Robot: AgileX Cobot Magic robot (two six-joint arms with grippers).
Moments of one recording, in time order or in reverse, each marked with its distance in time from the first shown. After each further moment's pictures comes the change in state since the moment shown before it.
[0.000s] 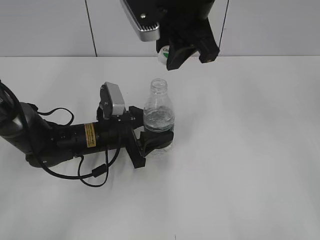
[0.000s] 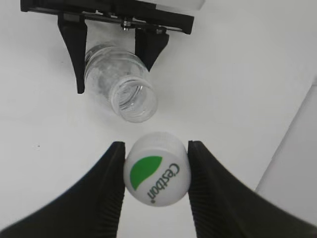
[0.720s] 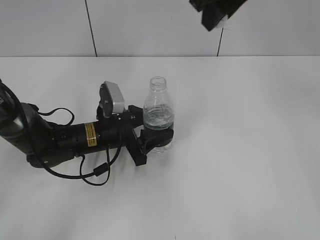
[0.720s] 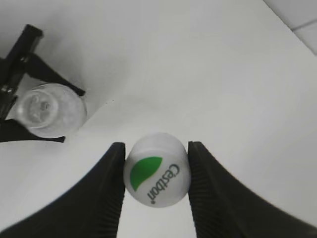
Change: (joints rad) left arm -0.001 0.000 0.000 -0.034 0.004 -0.011; right arm -0.097 -0.097 0.000 -0.152 0.001 1.242
